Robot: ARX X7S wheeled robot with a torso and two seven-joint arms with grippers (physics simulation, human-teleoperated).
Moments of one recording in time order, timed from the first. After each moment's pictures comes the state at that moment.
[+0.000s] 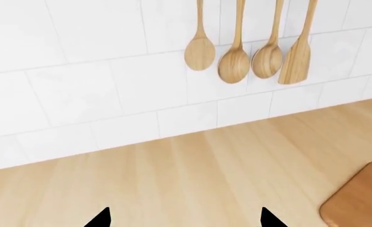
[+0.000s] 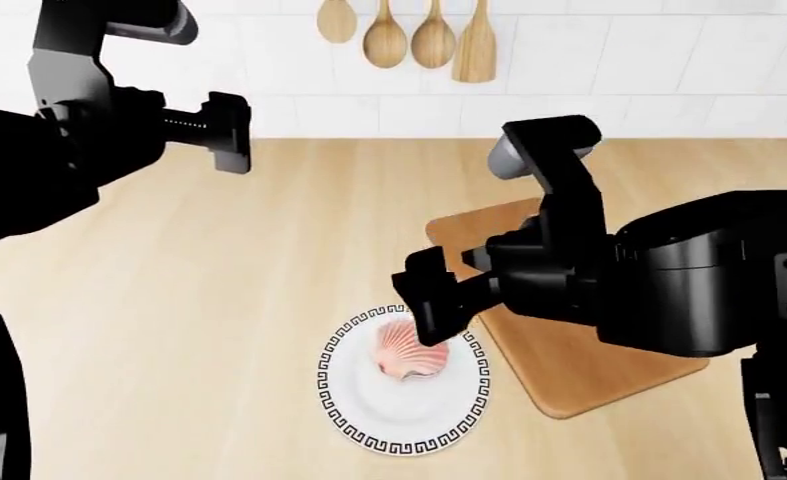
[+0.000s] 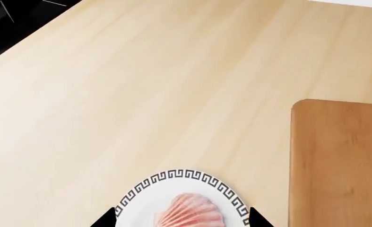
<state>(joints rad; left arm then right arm) -1.27 -0.44 0.14 0.03 -0.68 -1.43 -0.05 1.18 0.47 -0.39 -0.01 2.17 1.40 1.04</state>
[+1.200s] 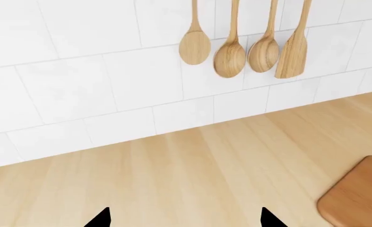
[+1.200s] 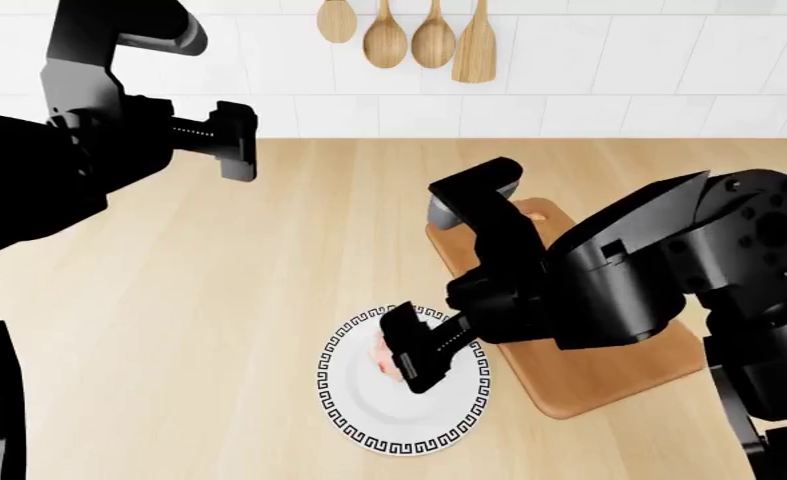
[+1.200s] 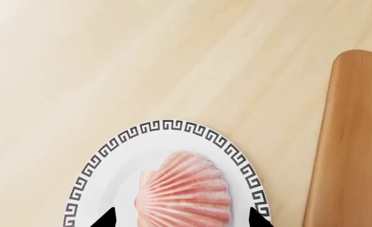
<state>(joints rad) -1.25 -0.45 0.17 0.02 -0.72 -1.40 -0.06 1.29 0.42 -0.64 0.16 2.05 1.52 0.88</state>
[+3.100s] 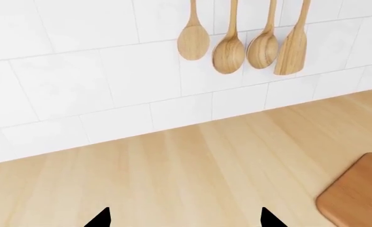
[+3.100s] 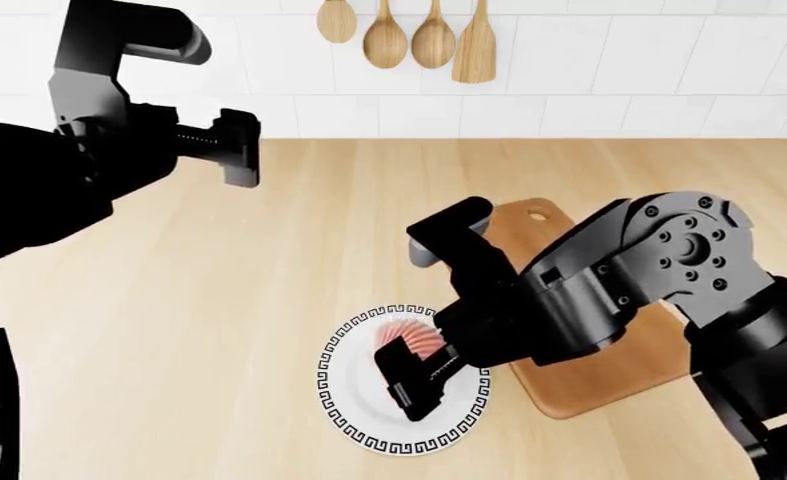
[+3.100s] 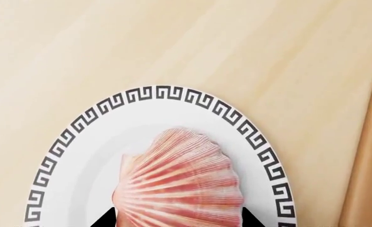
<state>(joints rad) -1.24 -0.46 0.19 0.00 -0.76 -1.36 -0.08 1.33 0.42 -0.89 0.19 1.88 1.44 0.63</state>
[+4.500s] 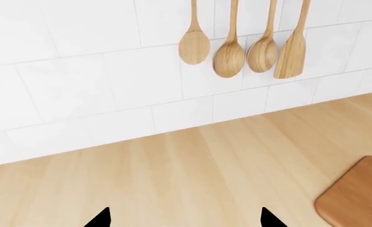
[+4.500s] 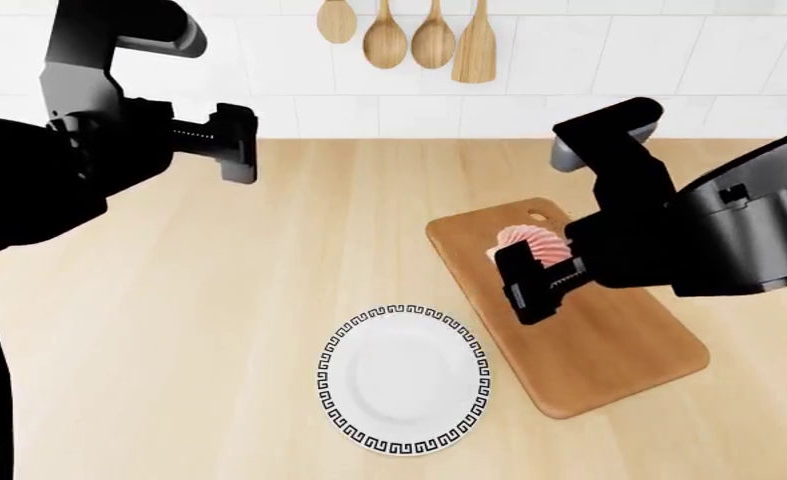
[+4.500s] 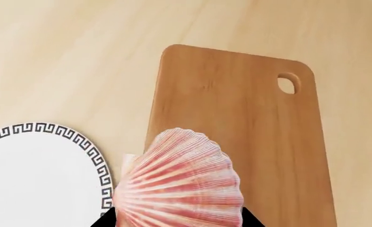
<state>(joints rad) -1.25 -0.47 0.18 0.01 -0.82 -1.38 -0.13 1.54 0.69 -0.92 0.18 1.99 1.41 0.77</state>
